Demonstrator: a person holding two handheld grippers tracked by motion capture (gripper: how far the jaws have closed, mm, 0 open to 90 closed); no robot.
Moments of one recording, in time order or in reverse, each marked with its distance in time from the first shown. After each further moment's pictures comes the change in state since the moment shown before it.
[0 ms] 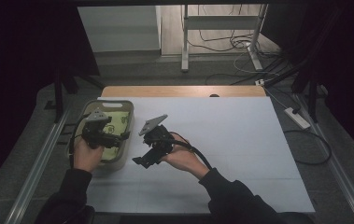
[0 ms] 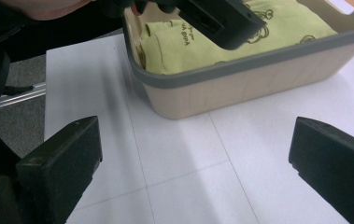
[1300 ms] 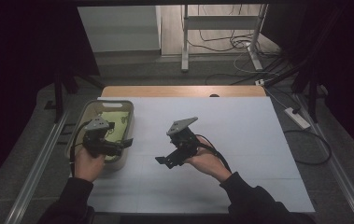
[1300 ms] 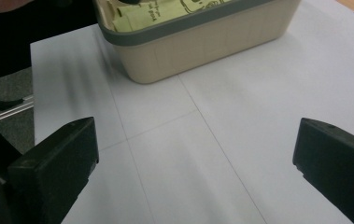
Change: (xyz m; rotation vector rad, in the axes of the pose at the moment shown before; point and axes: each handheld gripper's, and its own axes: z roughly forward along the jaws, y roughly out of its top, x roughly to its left) left arm -0.025 -0.010 -0.013 -0.045 -0.040 0.011; right arm -0.018 -0.047 -0.048 -0.031 -0.063 0.093
